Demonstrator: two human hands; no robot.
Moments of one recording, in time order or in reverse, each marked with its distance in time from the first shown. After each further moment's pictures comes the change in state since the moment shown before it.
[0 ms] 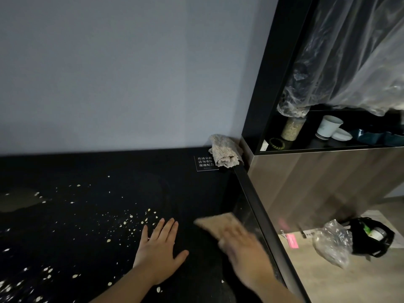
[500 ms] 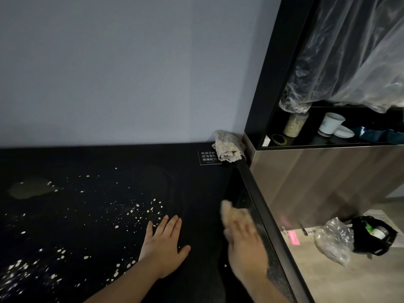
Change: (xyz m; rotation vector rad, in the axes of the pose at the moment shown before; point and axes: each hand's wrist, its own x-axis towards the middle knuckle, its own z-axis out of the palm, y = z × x) left_hand -0.020 0.007 0.003 0.044 -0.056 -0.024; right_hand -0.011 -0.019 0.011 0.047 0.025 0.220
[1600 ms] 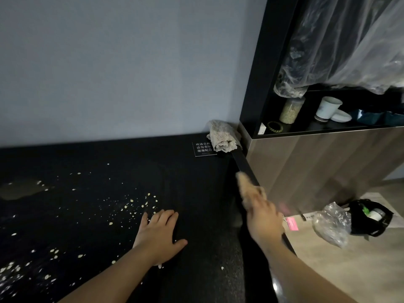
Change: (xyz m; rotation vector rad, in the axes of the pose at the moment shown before) left_hand -0.002 -0.002 -0.021 -0.002 -0.029 0.024; right_hand 0.041 0.049 -0.014 -0.040 0.118 0.233
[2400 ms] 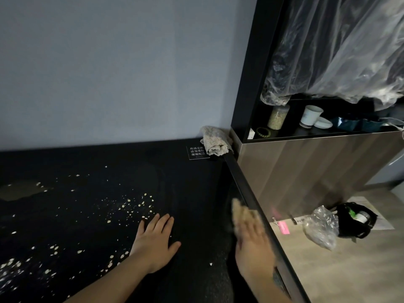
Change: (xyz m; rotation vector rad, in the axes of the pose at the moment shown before) left_hand -0.020 0.007 0.019 -0.045 0.028 -0.009; right_hand -0.082 0.000 0.006 0.031 0.063 -0.128
